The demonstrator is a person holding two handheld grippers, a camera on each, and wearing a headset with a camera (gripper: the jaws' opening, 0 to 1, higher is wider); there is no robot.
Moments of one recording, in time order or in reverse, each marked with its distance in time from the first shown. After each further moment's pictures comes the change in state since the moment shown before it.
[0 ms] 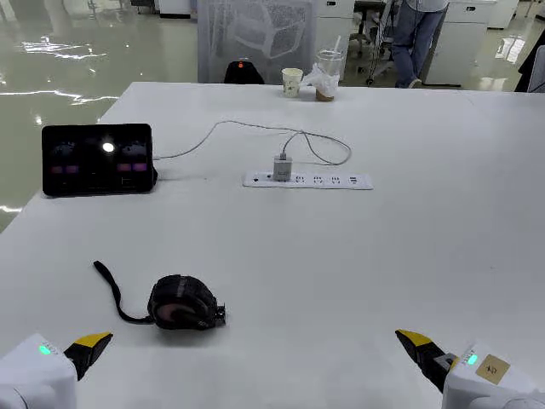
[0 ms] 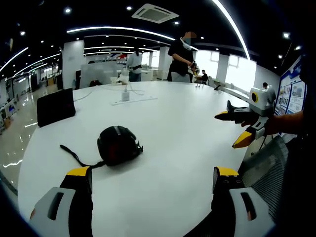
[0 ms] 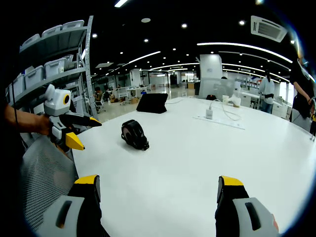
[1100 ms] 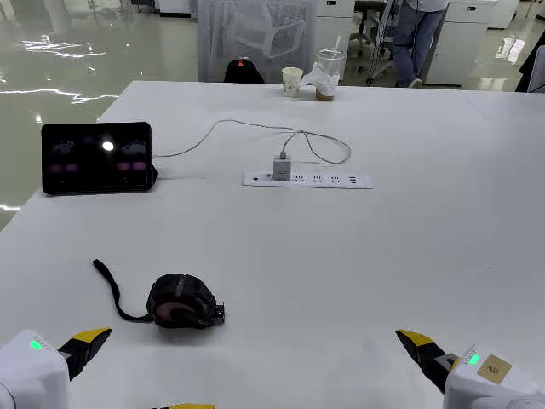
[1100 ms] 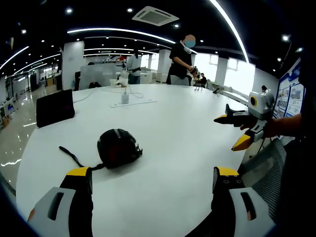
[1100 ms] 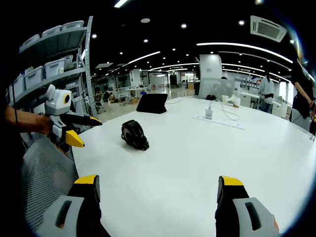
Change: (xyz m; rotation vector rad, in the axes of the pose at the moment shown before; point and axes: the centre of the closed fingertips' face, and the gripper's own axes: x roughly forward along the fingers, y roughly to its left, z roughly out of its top) left arm -0.002 0.001 0.004 -0.012 -0.026 -0.016; right arm -0.002 0.000 0.000 0.001 -0.002 0.001
